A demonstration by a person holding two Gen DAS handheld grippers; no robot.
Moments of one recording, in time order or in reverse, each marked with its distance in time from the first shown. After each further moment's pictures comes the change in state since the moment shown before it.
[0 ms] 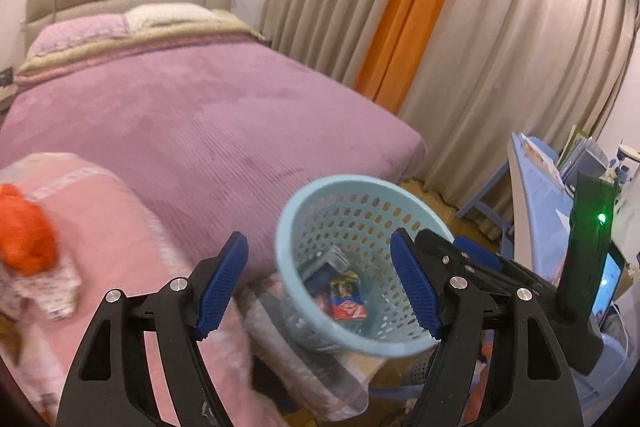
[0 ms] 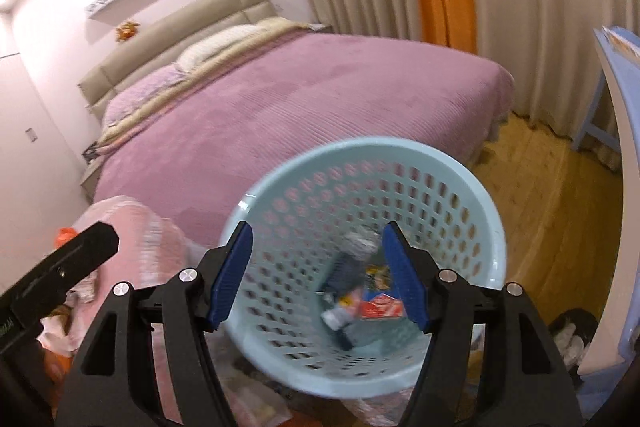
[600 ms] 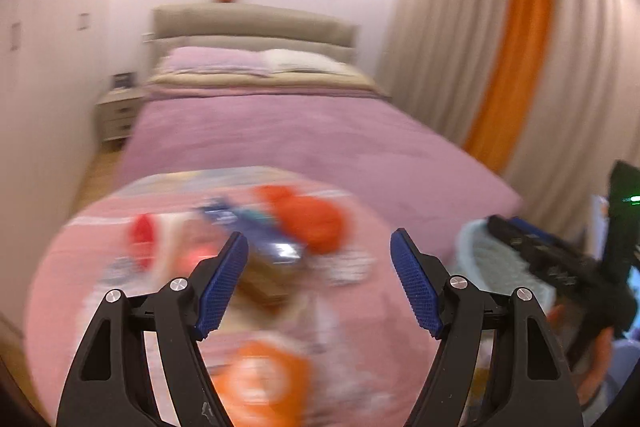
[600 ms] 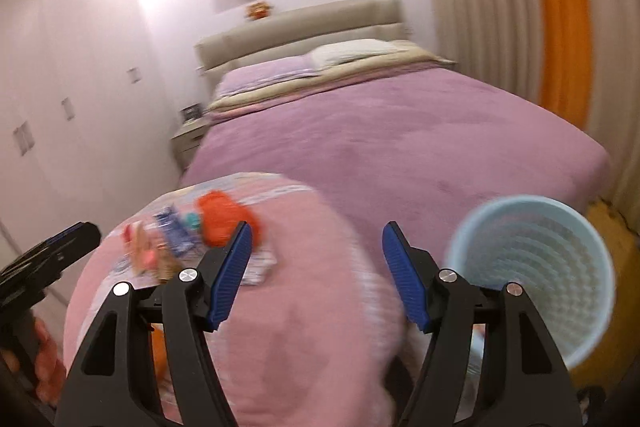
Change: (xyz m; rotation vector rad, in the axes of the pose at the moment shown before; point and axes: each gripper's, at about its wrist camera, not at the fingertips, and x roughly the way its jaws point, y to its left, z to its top) left arm -0.190 0.154 -0.033 -0.153 -0.180 0.411; right arm -0.041 0.197 -0.023 -0.318 -0.039 0.325
